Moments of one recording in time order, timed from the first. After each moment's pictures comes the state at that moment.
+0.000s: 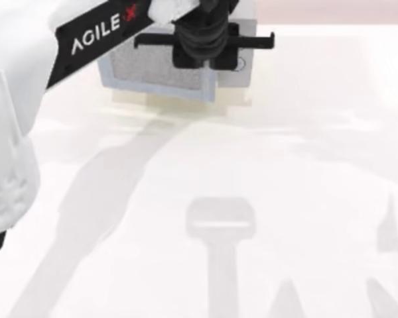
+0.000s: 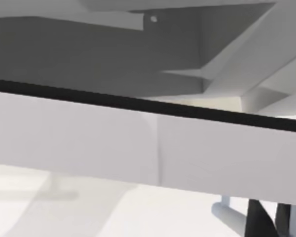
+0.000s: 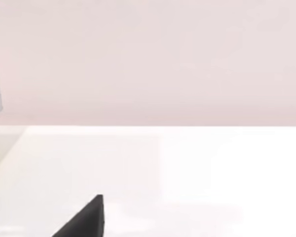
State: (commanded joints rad) left arm -0.63 2.24 2.11 -0.97 -0.26 -0.48; right arm 0.00 0.00 0.00 0.00 0.00 0.00
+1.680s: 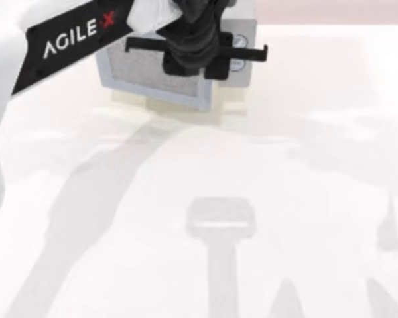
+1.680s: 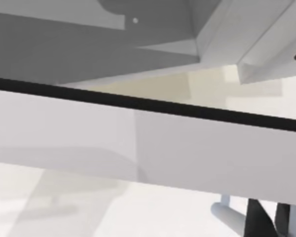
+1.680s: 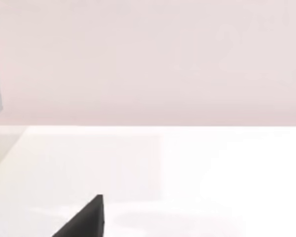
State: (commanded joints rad) left arm -0.62 2.14 1.93 -0.87 -0.21 -0.38; right arm 0.00 0.00 0.00 0.00 0.00 0.00
